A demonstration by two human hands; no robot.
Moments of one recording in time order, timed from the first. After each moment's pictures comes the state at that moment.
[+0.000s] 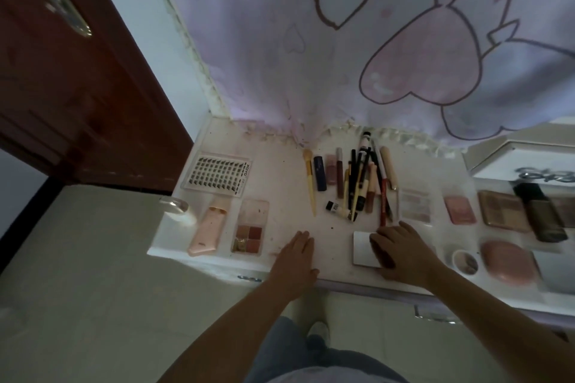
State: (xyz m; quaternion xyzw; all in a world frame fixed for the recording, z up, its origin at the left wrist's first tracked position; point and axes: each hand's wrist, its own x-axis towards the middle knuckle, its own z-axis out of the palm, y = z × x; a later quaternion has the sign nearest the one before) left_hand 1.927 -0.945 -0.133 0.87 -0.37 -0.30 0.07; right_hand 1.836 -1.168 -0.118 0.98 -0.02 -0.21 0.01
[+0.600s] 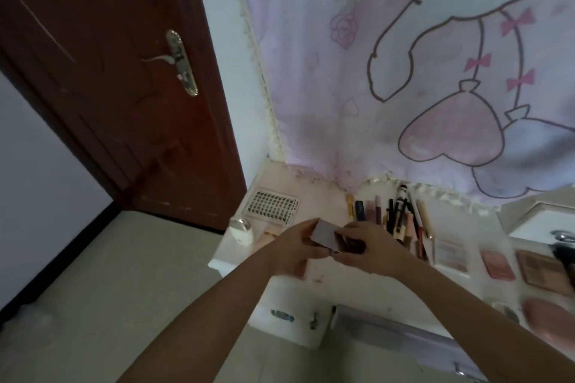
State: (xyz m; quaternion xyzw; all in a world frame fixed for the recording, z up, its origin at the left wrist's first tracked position) left_hand 1.977 -0.874 -0.017 0.69 -0.23 -0.38 0.57; right_hand 1.899 -1.040 0.016 0.97 0.05 -0.05 -0.24
